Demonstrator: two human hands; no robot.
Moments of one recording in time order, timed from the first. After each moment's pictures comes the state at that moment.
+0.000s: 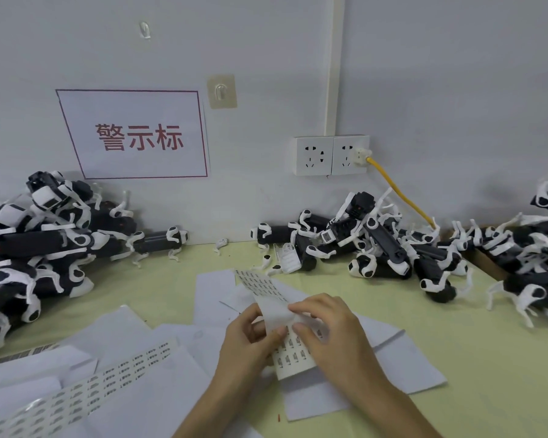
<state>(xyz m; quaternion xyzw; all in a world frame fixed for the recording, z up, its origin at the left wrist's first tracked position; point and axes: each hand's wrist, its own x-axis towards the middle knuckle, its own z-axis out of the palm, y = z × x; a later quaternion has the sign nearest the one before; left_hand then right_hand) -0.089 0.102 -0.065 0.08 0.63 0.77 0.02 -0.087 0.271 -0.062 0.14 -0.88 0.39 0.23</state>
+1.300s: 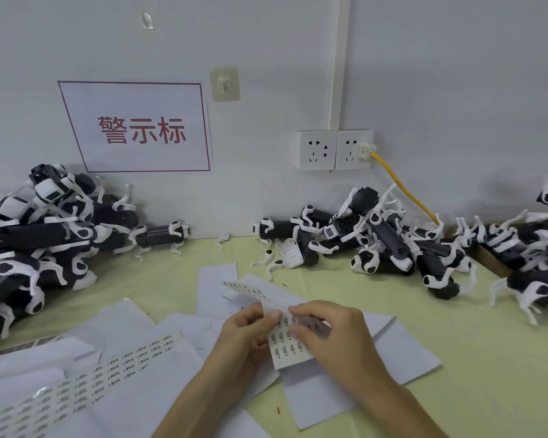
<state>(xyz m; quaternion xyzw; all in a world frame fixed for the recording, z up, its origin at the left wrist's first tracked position) -0.093 0.089 -0.058 0.05 0.51 0.84 0.16 -0.082 0.269 -0.061 0.12 -0.85 0.48 0.20</state>
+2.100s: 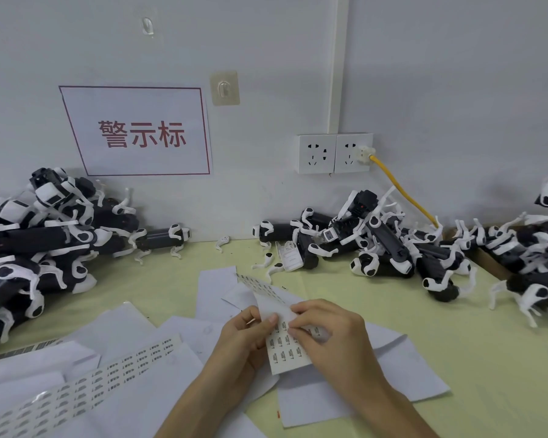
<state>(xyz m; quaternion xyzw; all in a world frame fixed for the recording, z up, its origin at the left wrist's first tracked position) -0.092 0.090 -0.057 0.00 0.48 0.86 0.15 -0.083 0.265 -0.065 0.19 -0.83 0.43 0.30</state>
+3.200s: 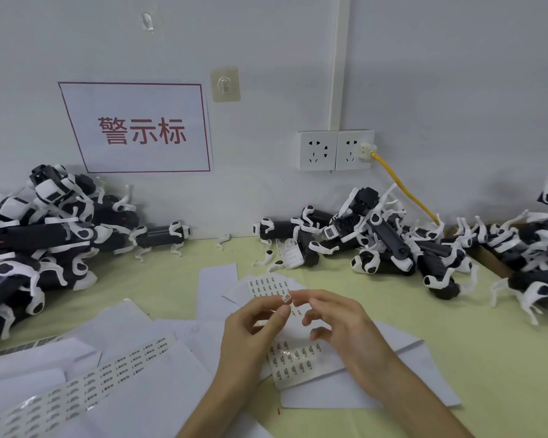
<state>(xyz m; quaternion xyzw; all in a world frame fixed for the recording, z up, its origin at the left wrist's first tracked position) -0.087 0.105 -0.057 0.12 0.70 0.70 -0.11 -0.076 0.273 -0.028 0.09 -0.63 0.77 -0.04</state>
